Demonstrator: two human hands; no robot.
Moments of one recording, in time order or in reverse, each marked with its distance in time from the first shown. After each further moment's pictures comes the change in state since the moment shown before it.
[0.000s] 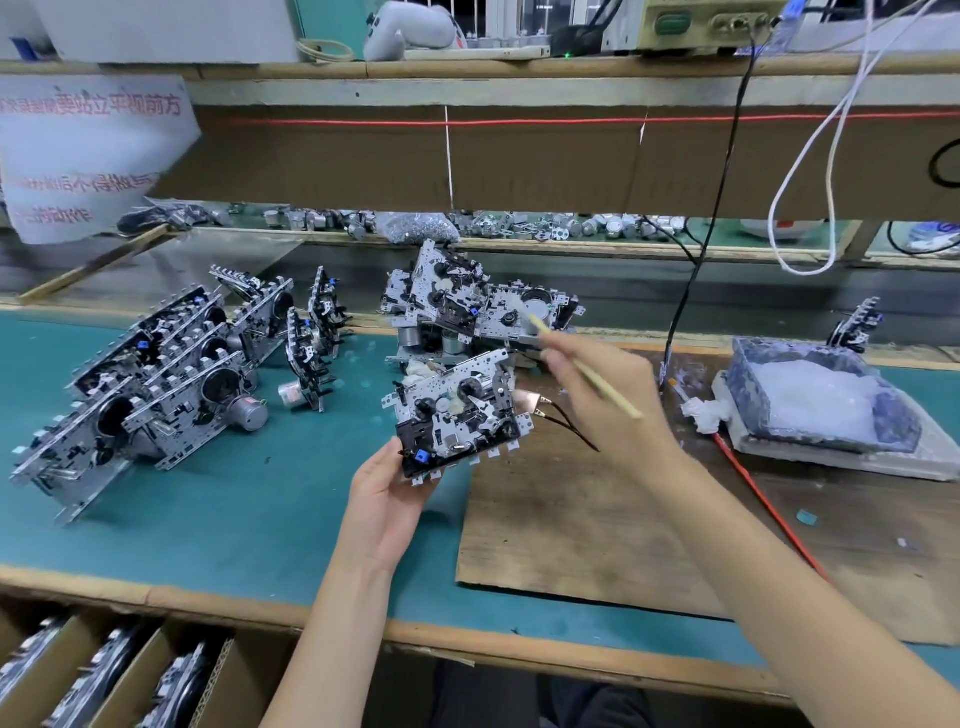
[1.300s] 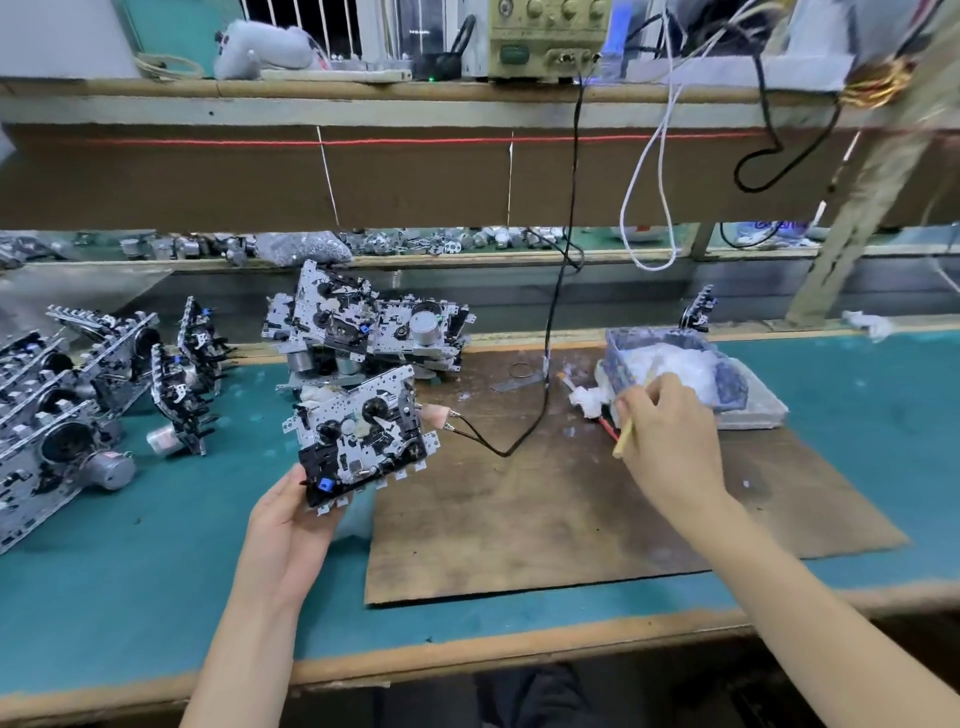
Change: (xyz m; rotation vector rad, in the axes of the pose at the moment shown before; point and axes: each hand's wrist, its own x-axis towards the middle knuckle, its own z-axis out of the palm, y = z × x) left_hand 0.005 -0.005 -0.001 0.073 -0.065 -0.003; right_hand -0.069 0.050 -0.096 -0.985 0.046 0.315
